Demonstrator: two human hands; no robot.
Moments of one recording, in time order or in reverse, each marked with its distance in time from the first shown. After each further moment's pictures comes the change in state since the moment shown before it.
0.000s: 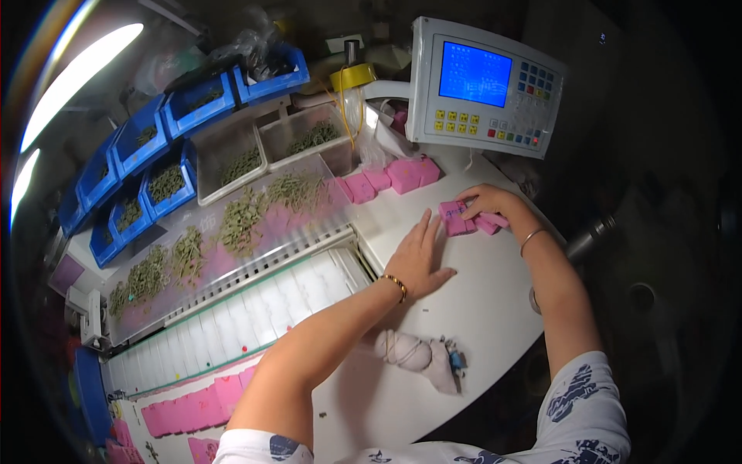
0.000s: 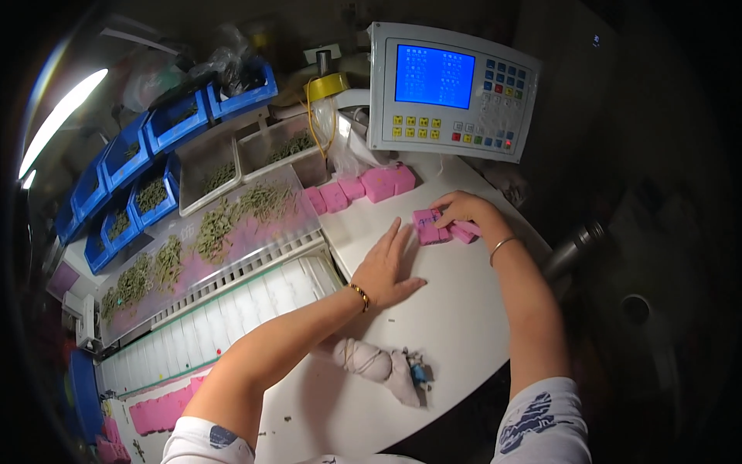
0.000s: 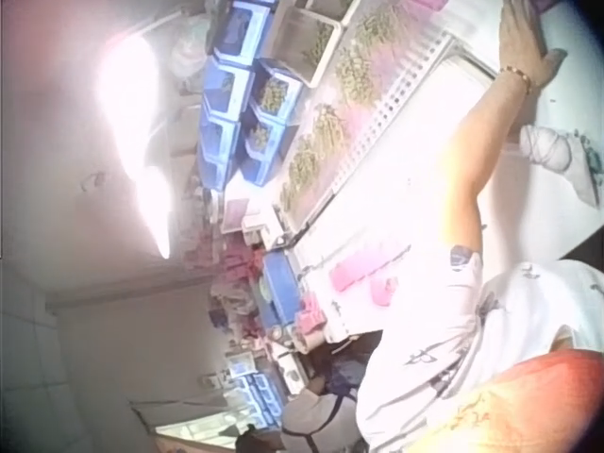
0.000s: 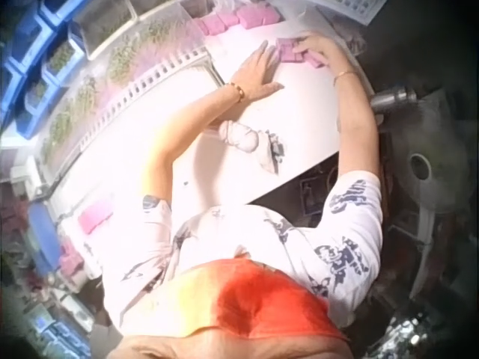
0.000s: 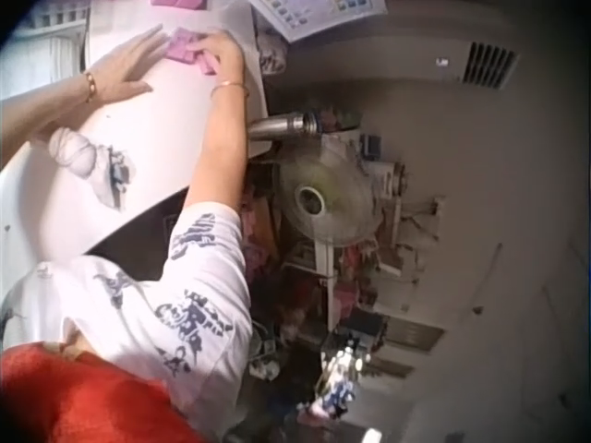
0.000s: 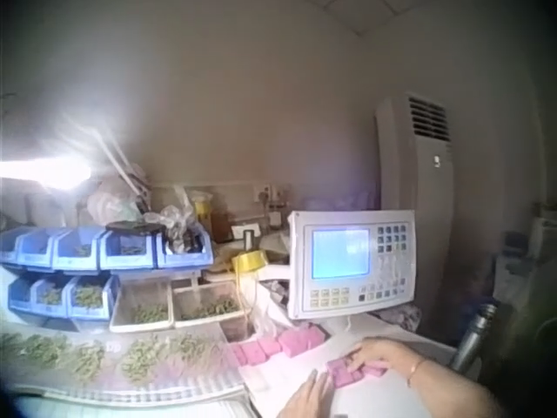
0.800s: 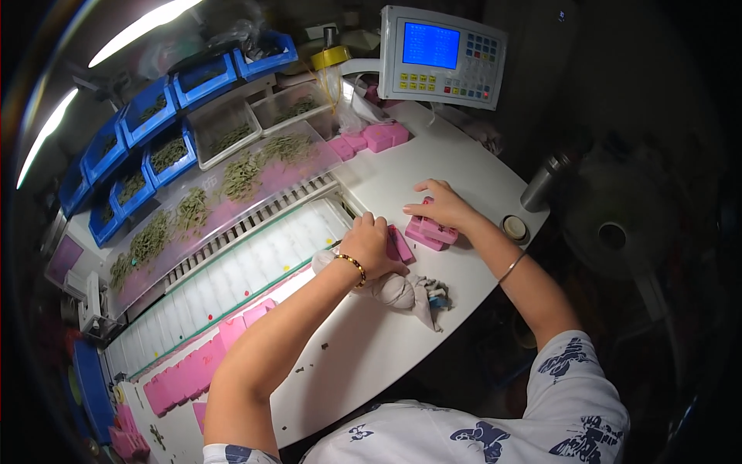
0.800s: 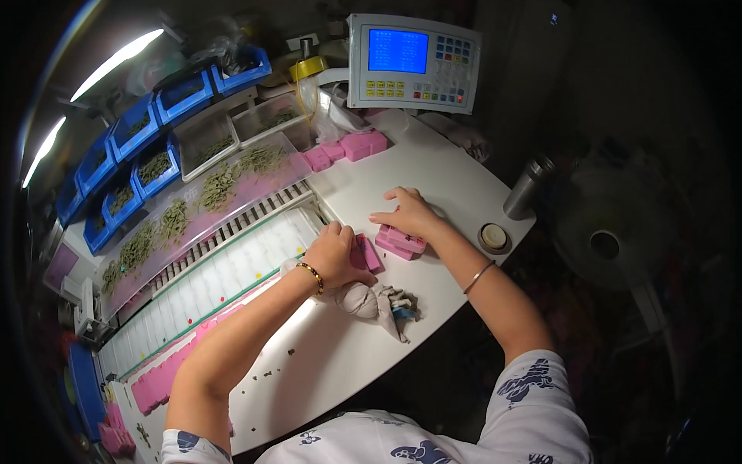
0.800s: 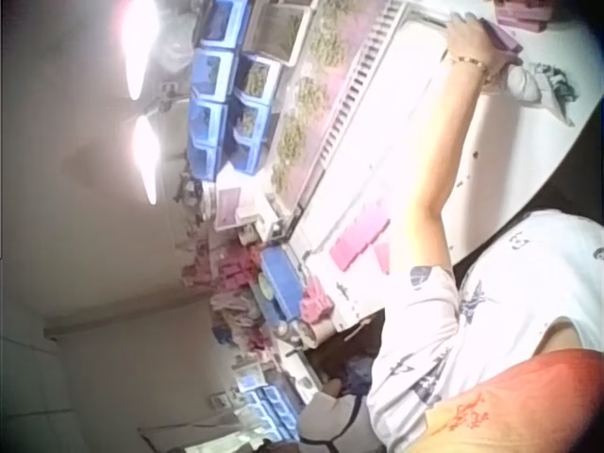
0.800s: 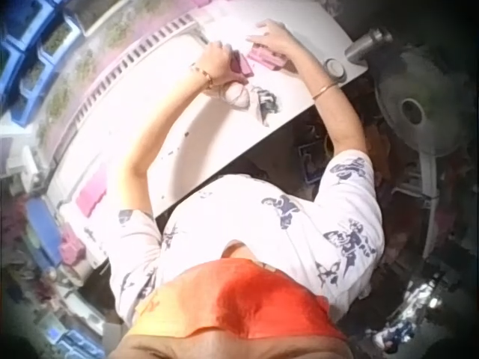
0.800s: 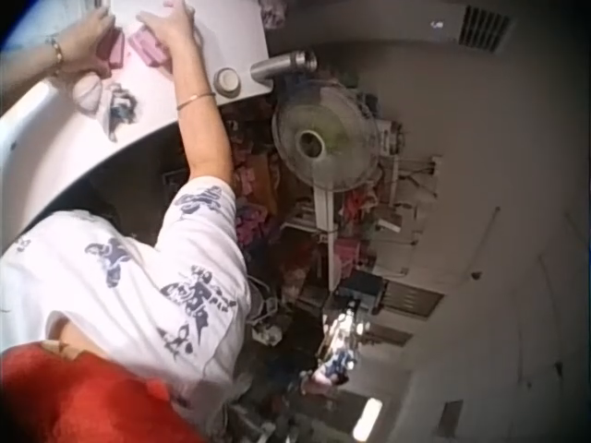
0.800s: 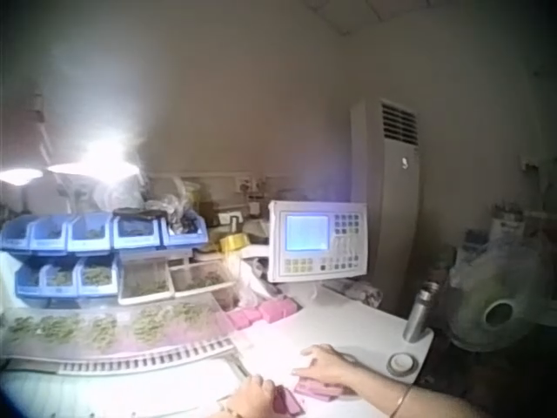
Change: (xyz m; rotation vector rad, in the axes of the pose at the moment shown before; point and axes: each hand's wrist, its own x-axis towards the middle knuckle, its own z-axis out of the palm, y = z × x) left_hand -0.091 0.060 -0.084 0.202 -0.361 -0.226; right_hand -0.135 -0.071 0.145 -0.006 0.376 -0.047
